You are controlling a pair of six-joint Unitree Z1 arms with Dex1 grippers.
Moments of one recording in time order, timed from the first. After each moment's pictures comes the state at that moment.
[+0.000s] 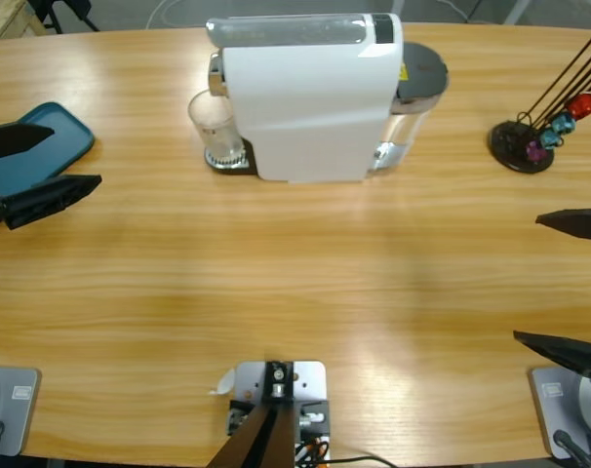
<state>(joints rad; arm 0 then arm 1) -0.81 1.02 -0.43 -0.14 0.01 0.05 0.82 0.74 -0.55 0.31 0.24 -0.12</state>
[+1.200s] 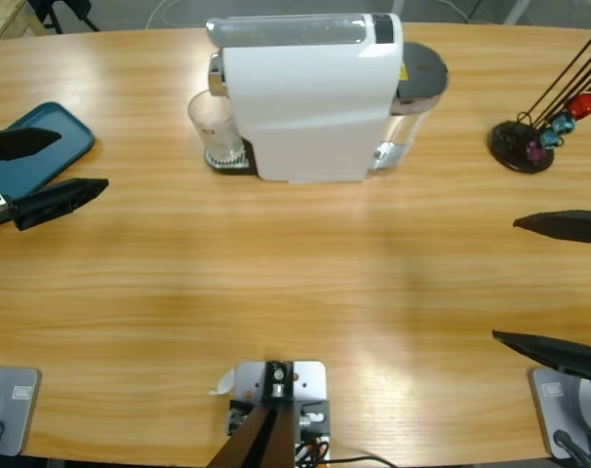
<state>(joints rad) -0.81 1.04 -0.43 -0.14 0.01 0.05 0.82 0.80 -0.55 0.29 0.25 -0.13</state>
